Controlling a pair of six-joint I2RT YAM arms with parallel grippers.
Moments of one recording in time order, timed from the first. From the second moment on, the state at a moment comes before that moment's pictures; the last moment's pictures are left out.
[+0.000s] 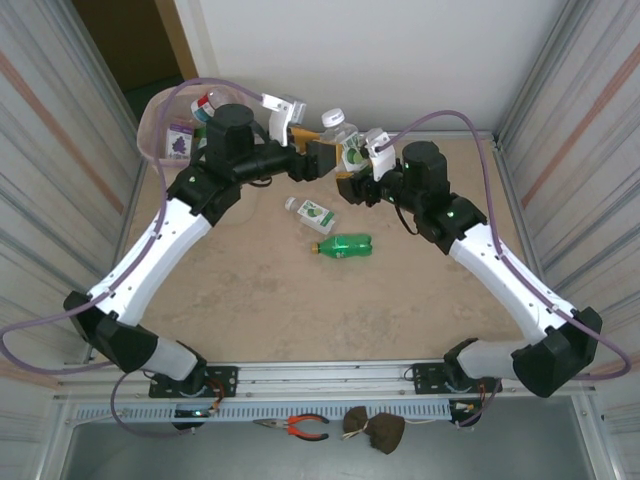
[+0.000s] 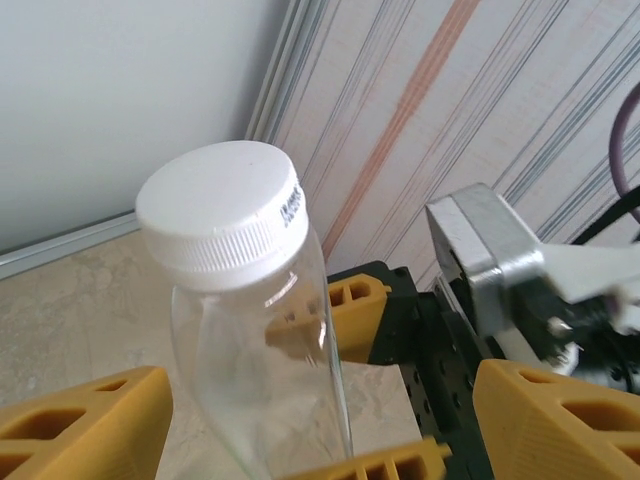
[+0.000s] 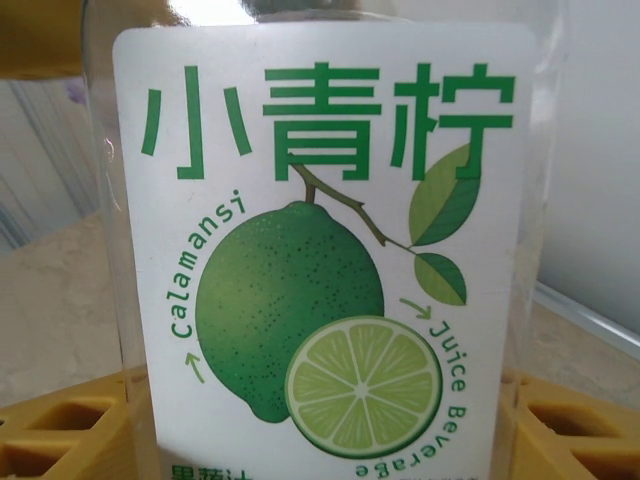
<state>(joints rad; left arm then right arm) -0.59 1.47 1.66 -0.37 0.44 -0.31 0.56 1.27 1.27 -0.26 -0.19 -0.06</state>
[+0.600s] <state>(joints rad) -0.62 1.52 1.70 -0.38 0.44 -0.34 0.59 1.23 1.27 -0.23 -0.18 -0.06</state>
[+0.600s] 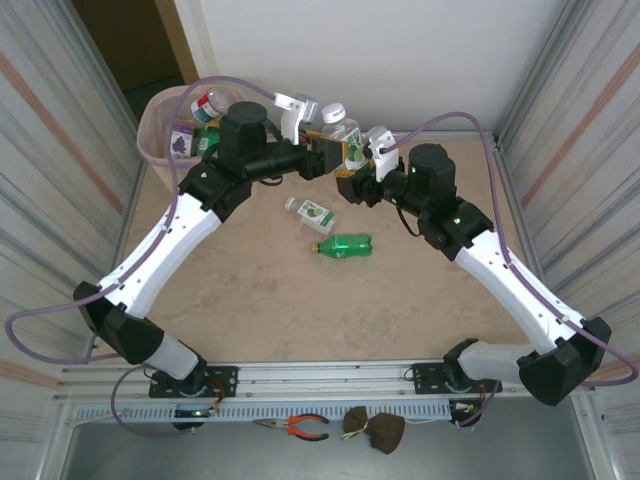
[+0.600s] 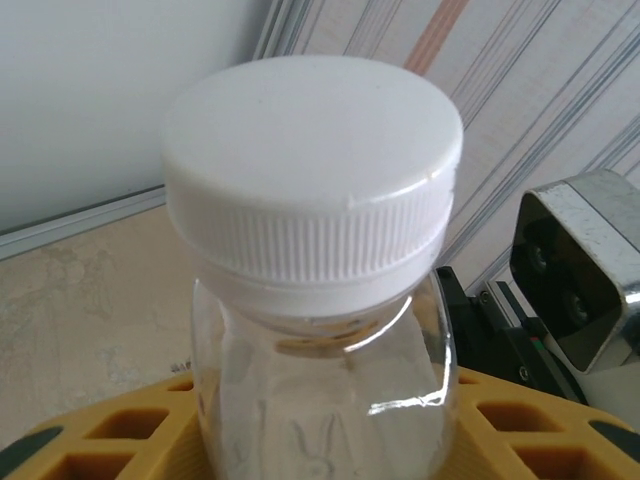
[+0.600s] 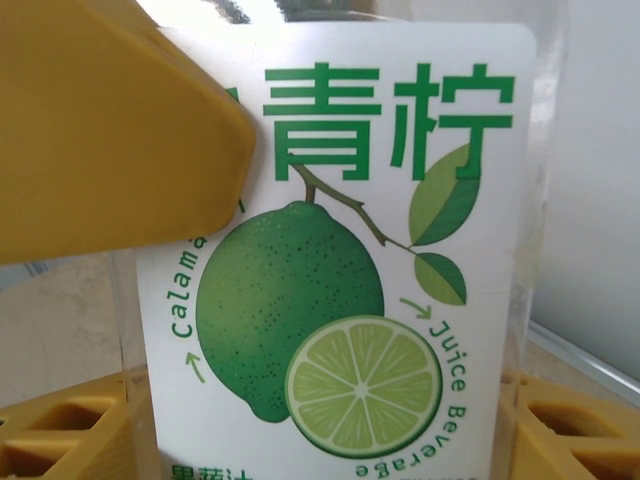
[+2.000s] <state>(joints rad) 0.03 1.35 1.48 -0.18 0.45 -0.64 0.60 1.11 1.25 -0.21 -0.15 -0.06</state>
